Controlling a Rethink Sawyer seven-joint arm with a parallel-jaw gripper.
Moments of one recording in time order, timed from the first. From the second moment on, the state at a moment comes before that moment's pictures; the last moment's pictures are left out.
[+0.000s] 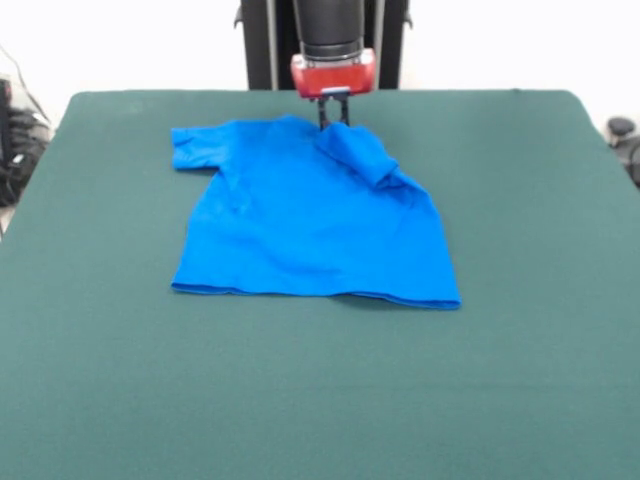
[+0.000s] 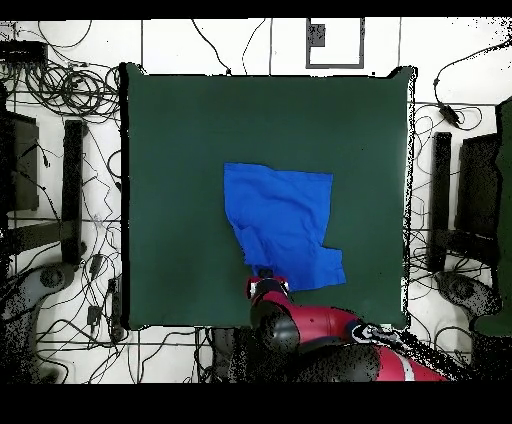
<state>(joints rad) -0.45 -0.43 0.03 2.14 -0.45 -0.28 1.74</state>
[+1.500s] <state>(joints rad) -0.34 -0.64 0.01 2.15 -0.32 -0.14 1.74</state>
